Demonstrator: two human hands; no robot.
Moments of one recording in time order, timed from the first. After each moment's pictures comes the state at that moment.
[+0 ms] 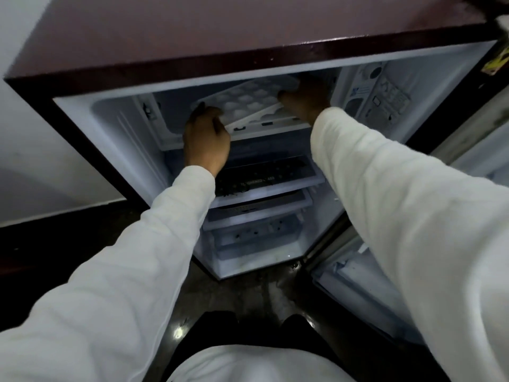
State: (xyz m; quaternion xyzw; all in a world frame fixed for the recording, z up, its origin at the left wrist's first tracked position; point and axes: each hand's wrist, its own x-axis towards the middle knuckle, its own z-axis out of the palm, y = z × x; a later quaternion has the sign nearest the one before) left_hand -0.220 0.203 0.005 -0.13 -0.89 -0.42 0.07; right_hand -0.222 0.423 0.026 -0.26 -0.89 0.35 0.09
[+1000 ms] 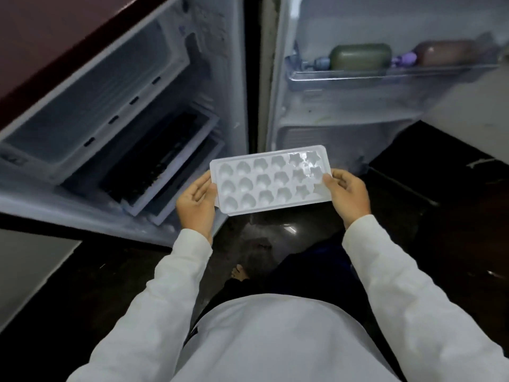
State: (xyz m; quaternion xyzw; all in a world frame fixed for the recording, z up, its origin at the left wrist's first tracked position) left_hand -0.035 0.157 -0.023 -0.09 -0.69 -0.61 -0.37; right_hand 0.212 0.280 -0.033 -0.65 -0.51 0.50 0.28
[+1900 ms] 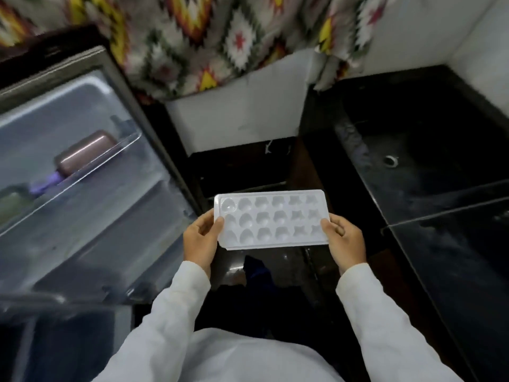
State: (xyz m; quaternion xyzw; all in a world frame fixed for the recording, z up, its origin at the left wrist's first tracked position) left_hand 0.393 0.346 -0.012 -0.39 -0.57 -0.37 -0.62; right_hand 0.636 0.232 -0.028 -0.78 -0.19 0.34 0.50
